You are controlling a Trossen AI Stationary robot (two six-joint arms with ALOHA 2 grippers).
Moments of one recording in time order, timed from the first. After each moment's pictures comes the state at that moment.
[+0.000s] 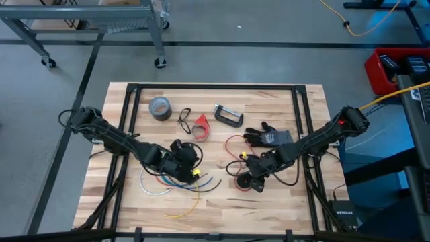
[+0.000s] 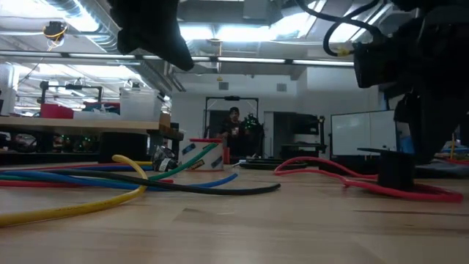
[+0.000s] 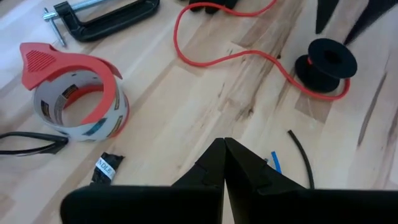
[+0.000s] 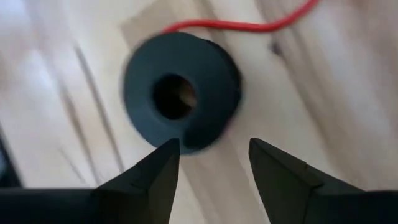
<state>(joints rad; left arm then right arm) -0.43 1.55 1.10 -0.53 -0.61 -0.80 0.41 1.50 0.77 -0.42 -0.08 0.90</state>
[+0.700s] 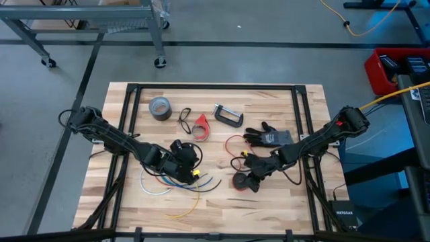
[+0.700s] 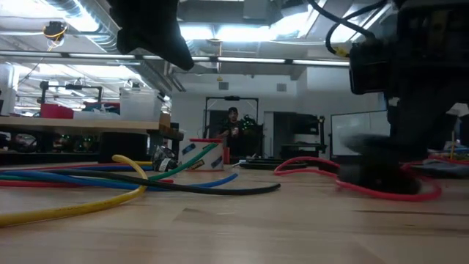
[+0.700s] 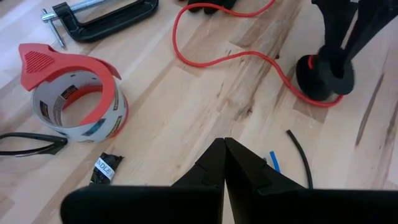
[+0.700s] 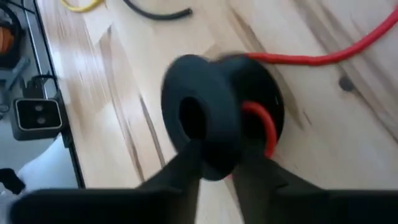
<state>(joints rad) -0.43 1.55 1.10 -0.53 -0.61 -0.80 0.41 1.50 0.62 0.00 -0.07 1.04</state>
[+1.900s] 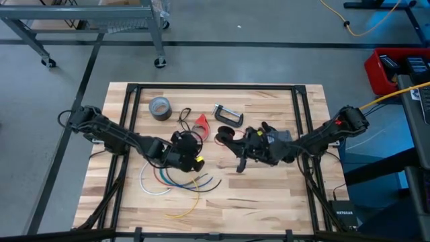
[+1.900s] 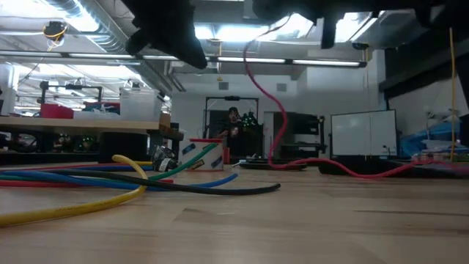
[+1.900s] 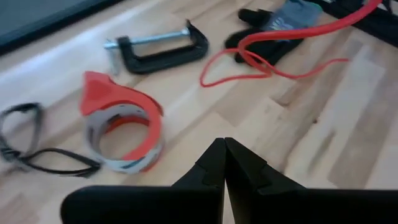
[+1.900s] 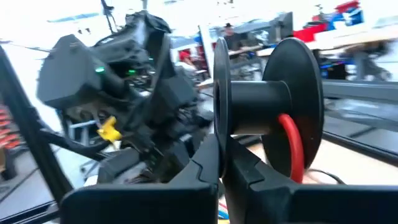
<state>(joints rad) -0.34 1.54 1.10 -0.48 -0.73 -0.86 0.34 1.50 0.62 1.04 0.60 0.17</state>
